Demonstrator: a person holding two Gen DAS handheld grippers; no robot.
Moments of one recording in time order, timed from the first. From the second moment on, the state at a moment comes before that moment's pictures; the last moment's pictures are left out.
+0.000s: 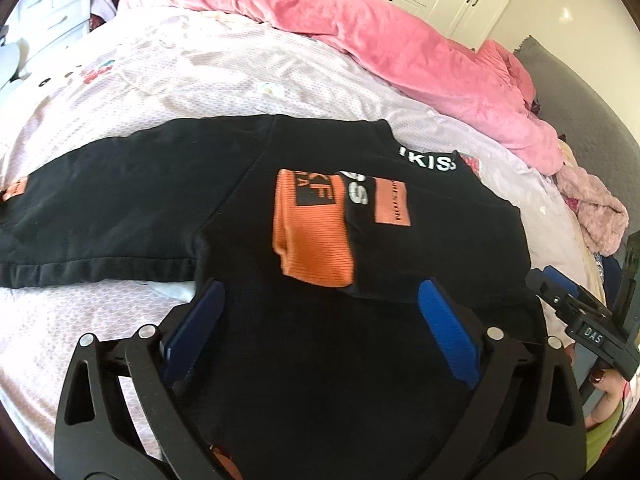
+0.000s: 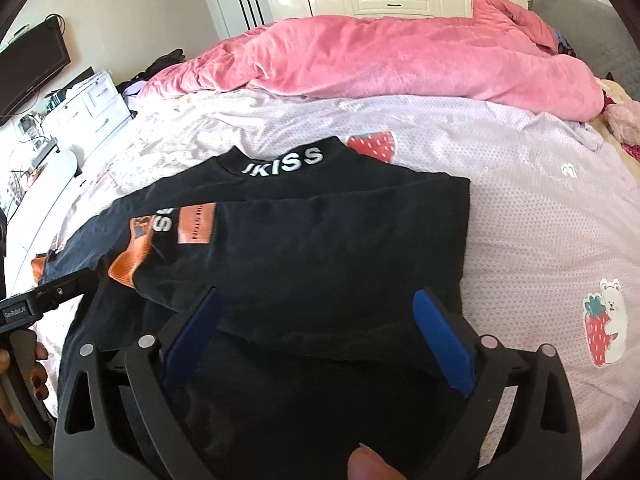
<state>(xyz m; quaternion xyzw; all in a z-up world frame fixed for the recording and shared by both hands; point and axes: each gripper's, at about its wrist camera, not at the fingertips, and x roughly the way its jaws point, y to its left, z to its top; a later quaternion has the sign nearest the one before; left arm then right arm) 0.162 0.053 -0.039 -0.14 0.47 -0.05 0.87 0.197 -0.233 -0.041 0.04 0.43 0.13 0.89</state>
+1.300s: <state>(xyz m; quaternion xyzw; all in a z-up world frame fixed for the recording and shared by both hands) 0.098 0.192 -0.033 -0.18 0.43 0.09 0.88 0.131 -0.068 -0.023 -0.08 0.35 0.30 0.88</state>
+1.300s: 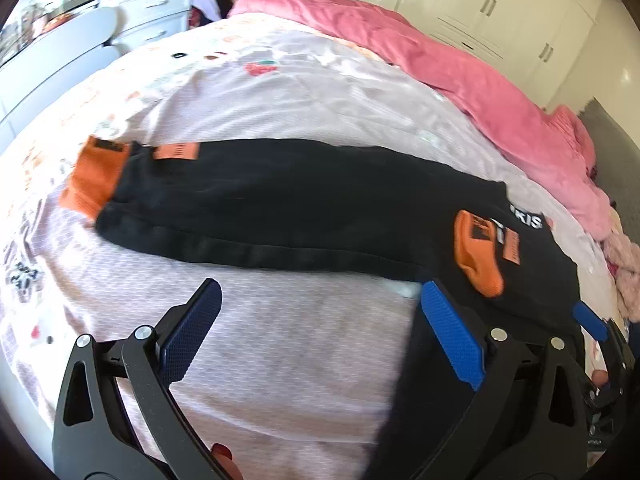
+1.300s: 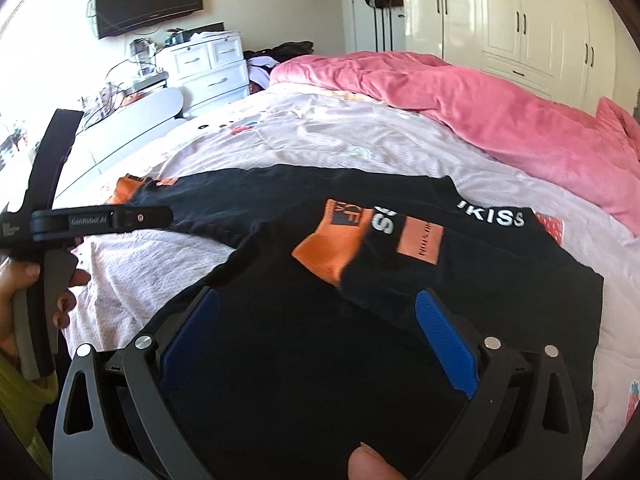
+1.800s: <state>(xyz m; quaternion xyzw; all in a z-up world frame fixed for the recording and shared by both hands) 0.071 0.289 -0.038 -0.23 0.40 0.20 0.86 0.145 -0.063 -0.027 -0.07 0.35 0.32 0.88</state>
